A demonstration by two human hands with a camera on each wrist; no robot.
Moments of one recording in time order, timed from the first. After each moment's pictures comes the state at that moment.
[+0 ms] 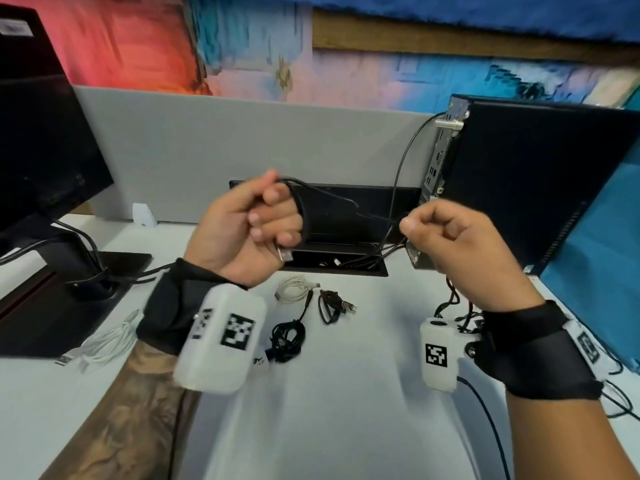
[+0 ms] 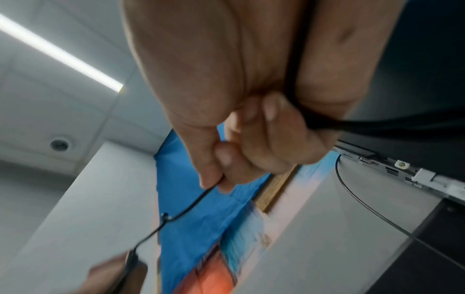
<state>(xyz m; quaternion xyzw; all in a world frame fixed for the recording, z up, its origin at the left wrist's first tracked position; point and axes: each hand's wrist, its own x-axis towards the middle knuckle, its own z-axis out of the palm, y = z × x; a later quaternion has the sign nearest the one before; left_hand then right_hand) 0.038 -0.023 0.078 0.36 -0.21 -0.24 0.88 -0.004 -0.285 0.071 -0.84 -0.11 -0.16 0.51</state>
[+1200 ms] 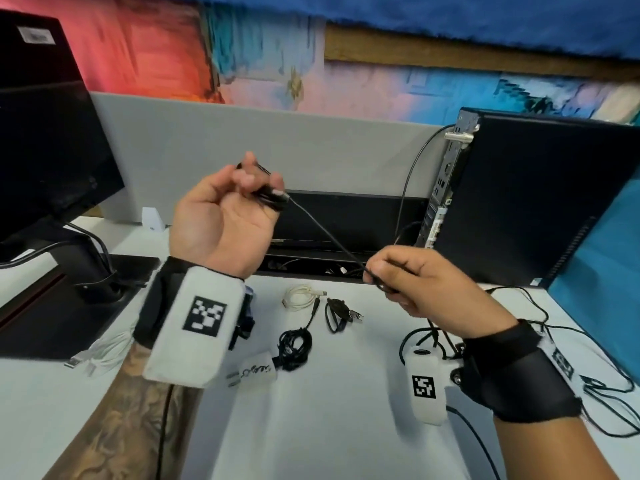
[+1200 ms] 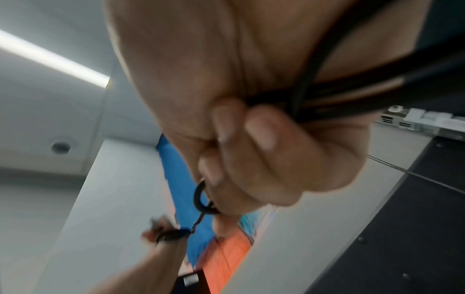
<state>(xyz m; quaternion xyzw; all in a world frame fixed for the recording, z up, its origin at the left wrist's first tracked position) 0.050 -0.006 0.085 0.14 -0.14 -0.05 0.98 -0.007 -0.255 0.061 -0.86 -0.15 0.03 0.48</state>
